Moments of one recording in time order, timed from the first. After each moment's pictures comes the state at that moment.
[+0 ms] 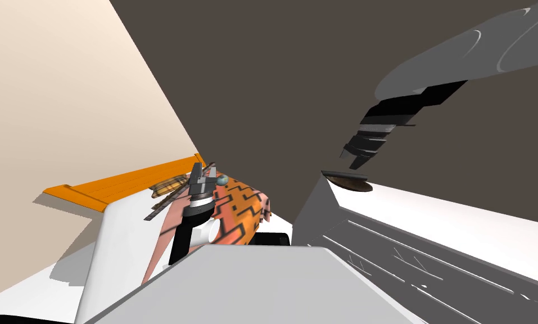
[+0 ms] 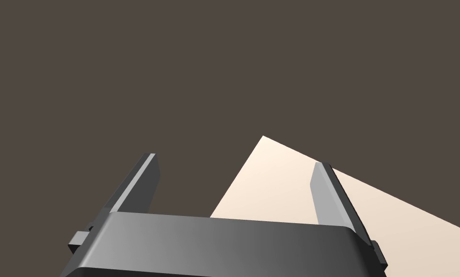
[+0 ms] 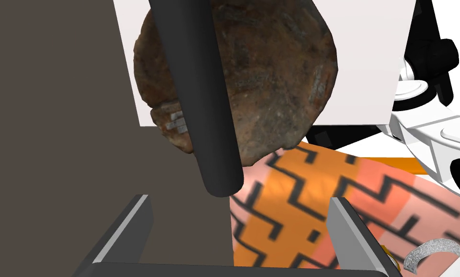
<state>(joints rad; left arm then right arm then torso) 0.49 0.02 0.06 -2.30 0.04 -0.52 -0.10 0.40 -2.65 -0.20 -1.23 0.50 -1.54 -0.35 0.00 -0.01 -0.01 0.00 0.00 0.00</state>
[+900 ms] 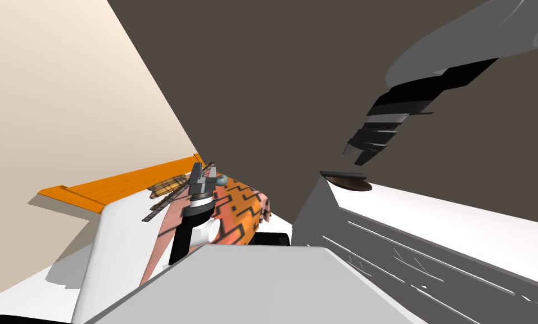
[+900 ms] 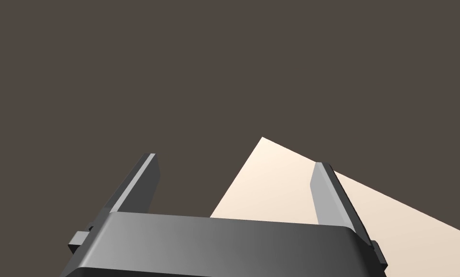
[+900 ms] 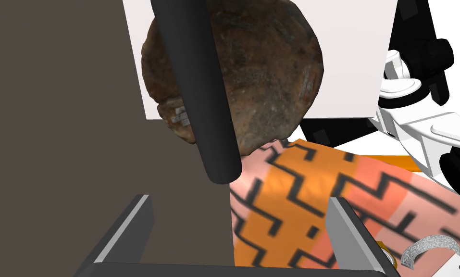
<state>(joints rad) 0.49 0.02 0.06 -2.30 0.04 -0.52 -0.10 0.36 -2.67 -0.20 -1.18 0.49 -1.62 -0.35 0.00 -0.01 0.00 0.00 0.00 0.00</state>
